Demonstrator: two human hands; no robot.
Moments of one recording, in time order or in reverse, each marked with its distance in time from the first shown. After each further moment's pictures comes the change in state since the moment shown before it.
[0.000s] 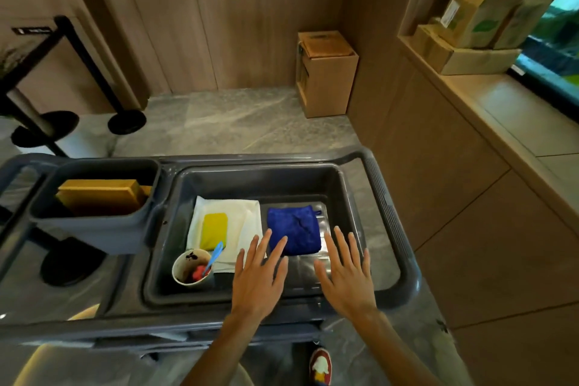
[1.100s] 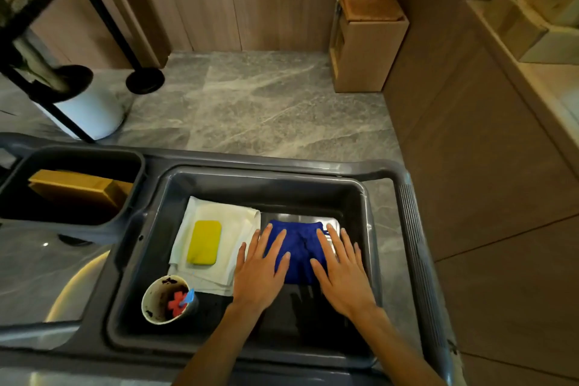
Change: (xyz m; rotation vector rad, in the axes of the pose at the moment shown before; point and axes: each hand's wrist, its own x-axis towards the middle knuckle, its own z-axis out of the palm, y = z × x) left_hand 0.125 -0.013 0.053 -0.028 -0.075 -0.169; right_hand 0.149 0.032 0.028 0.038 -0.158 -0.181
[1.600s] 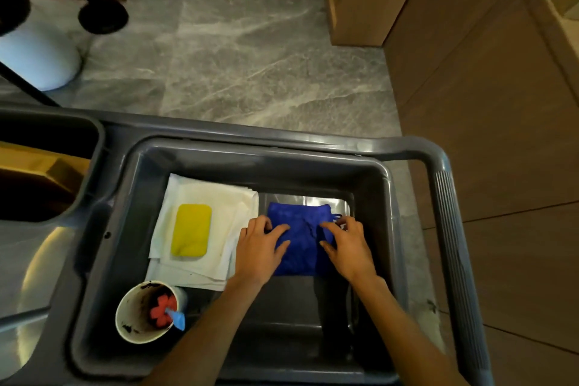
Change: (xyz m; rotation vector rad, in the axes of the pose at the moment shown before) left_hand 0.059 -0.037 0.049 -0.002 -0.112 0.050; right_hand 0.066 0.016 0.035 0.103 -0.137 0.240
